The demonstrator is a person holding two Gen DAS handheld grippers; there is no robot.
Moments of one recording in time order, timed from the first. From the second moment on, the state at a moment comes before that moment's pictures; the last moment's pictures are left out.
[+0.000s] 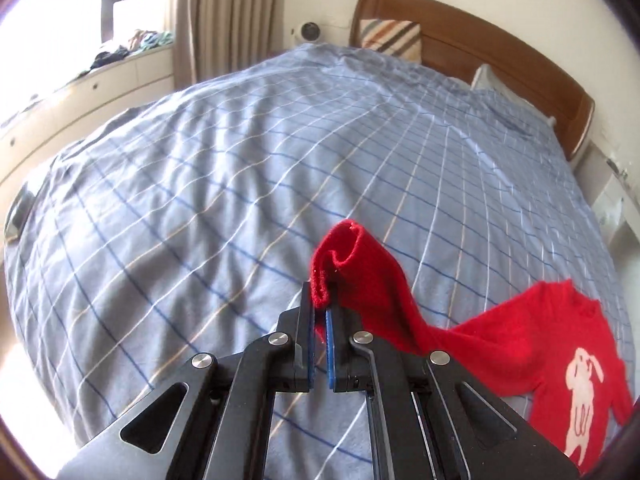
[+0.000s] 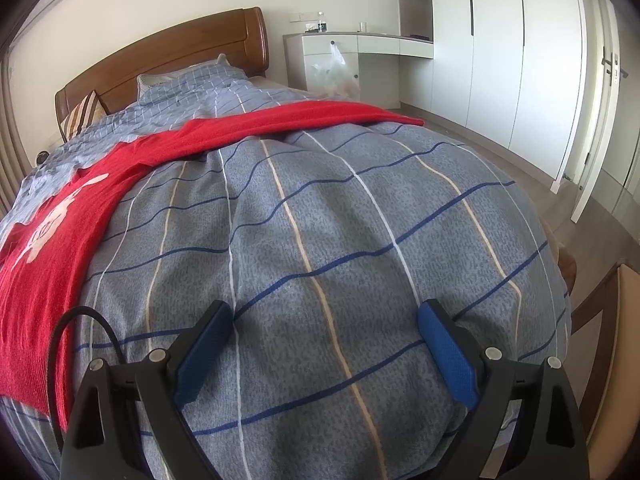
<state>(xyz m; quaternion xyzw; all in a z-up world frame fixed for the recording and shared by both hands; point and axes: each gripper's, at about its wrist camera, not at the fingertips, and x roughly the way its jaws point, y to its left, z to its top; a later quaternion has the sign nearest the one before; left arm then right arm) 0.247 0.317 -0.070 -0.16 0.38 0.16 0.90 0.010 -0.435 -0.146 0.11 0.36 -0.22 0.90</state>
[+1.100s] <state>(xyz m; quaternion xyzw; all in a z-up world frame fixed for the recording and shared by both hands) 0.172 0.255 -0.097 -0.04 0.38 -0.09 0.92 0.016 -0.426 -0.146 0.08 0.38 -0.23 0.89</state>
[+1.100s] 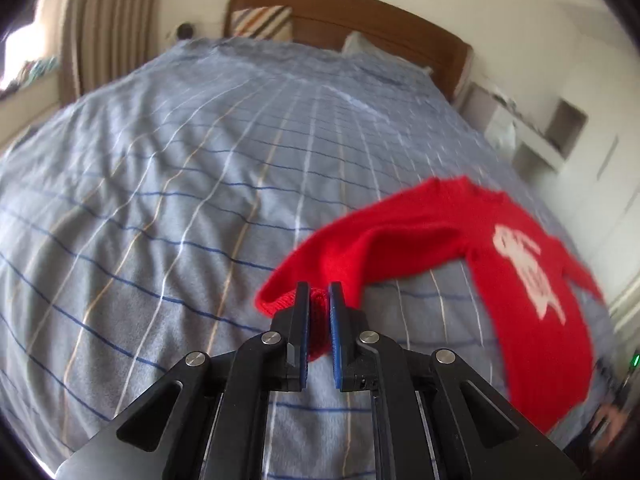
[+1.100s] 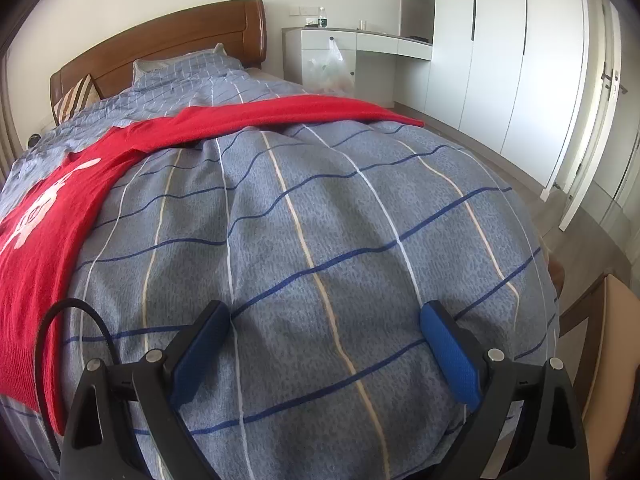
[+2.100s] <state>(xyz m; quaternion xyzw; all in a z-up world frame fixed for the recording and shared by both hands) 0.238 0.310 -0.118 -0.02 0.46 0.13 0.88 0.022 -0.424 -0.149 0.07 0.38 -0.23 0.89</state>
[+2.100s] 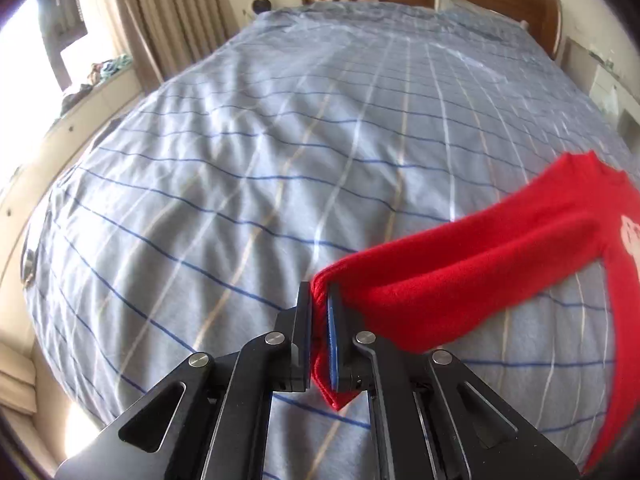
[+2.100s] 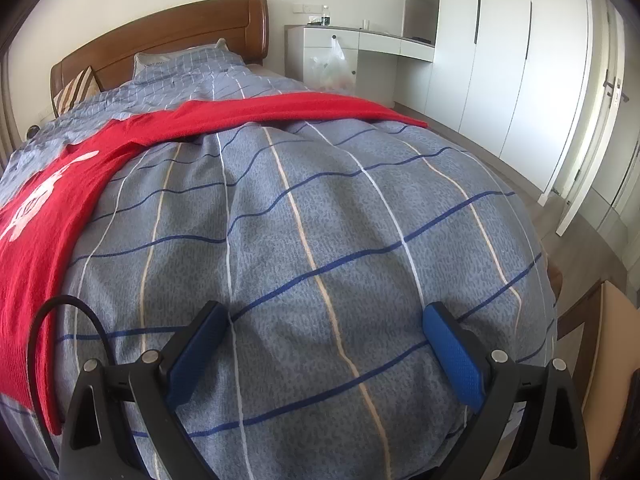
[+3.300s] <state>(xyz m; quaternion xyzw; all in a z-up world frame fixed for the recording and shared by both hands) 0.131 0.177 -0.130 -0.07 0.36 0.05 0.93 0.000 -0.395 -0.118 0.04 0.31 -0.20 0.93</state>
